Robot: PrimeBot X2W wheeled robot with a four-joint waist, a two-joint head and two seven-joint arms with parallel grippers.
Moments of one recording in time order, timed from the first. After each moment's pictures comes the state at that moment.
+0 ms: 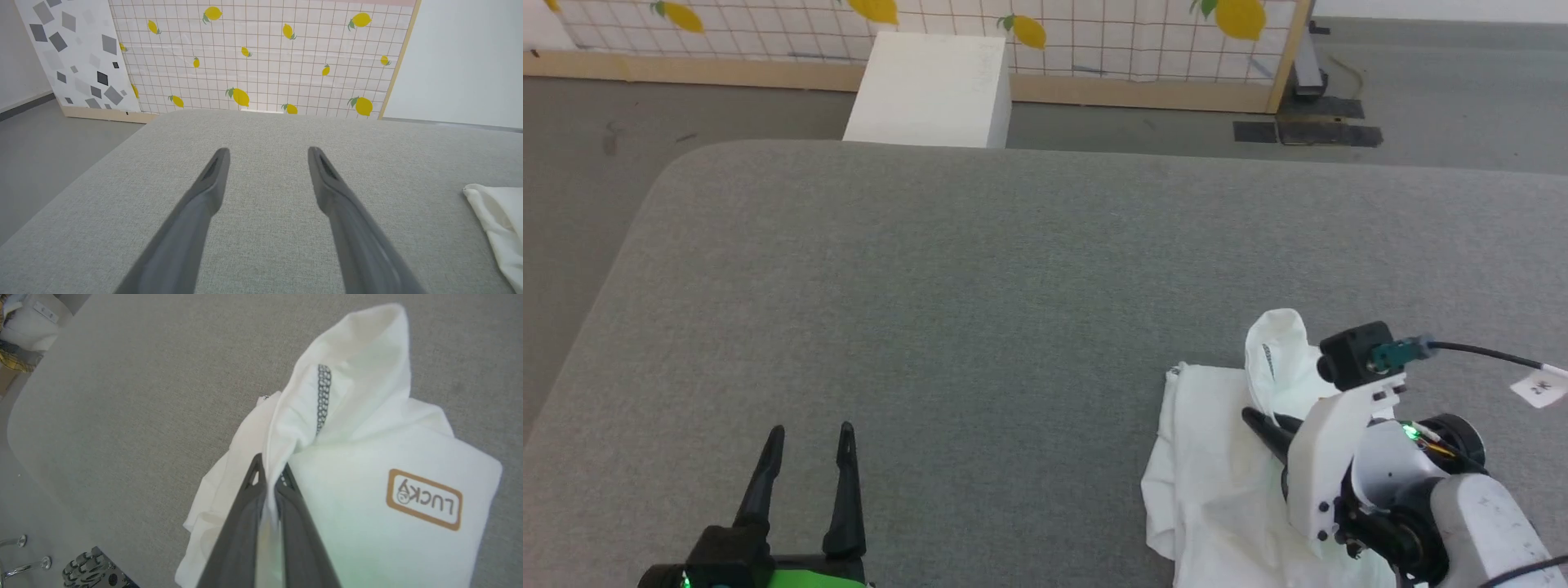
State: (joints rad) left arm 0.19 0.10 -0.05 -0.10 -0.16 0.01 -0.26; right arm -0.15 -0.19 0.17 0.00 0.44 0.13 0.72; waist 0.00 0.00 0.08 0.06
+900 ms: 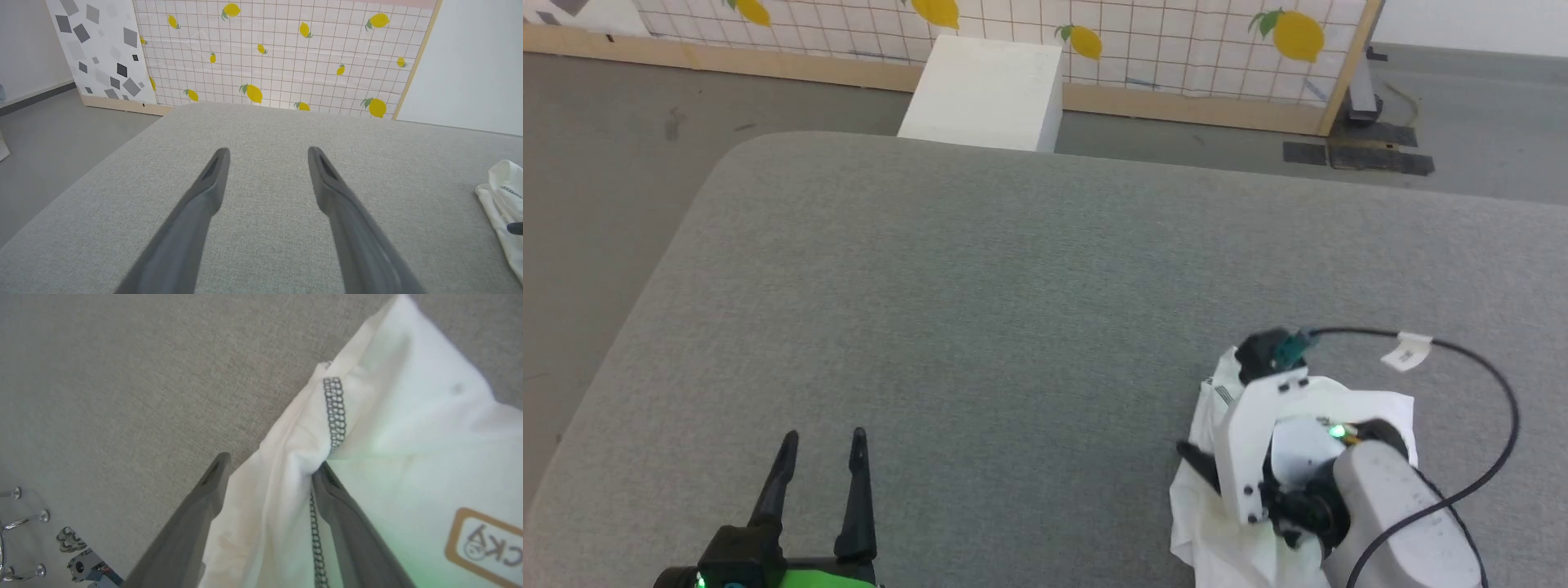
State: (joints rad) left arm 0.18 0.08 -0.05 -0.07 -0.15 -0.02 -0.26; right arm -0.33 -0.06 0.20 0.44 0.29 0.13 0.73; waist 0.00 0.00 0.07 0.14
